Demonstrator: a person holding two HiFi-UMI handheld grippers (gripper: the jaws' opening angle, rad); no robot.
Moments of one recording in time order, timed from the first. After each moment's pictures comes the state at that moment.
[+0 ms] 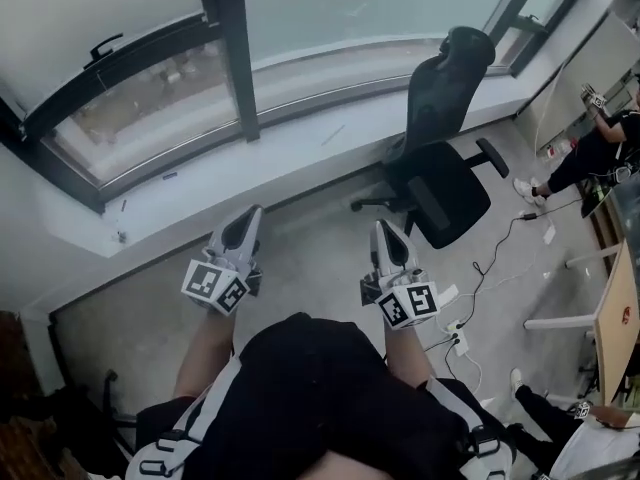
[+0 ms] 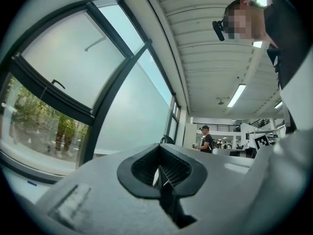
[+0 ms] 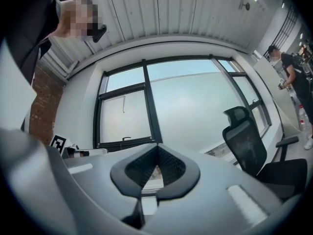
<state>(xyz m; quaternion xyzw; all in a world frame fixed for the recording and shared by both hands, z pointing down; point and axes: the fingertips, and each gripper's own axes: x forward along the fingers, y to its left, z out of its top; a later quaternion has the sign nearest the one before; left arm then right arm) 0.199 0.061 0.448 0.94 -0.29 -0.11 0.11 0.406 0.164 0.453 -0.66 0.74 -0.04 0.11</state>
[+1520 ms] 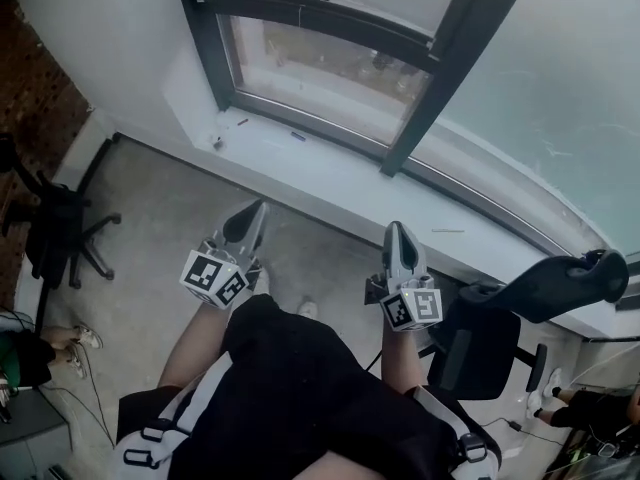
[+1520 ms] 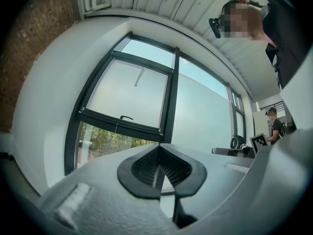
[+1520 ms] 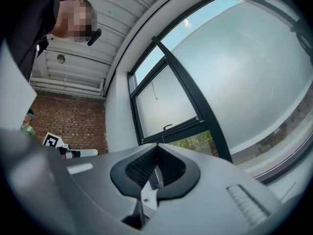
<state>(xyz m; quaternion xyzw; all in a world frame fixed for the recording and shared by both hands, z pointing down) 0.047 0.004 0.461 0.76 -0.64 -0.09 0.06 0.287 -0.085 0.482 -0.36 0.92 -0.13 0.12</state>
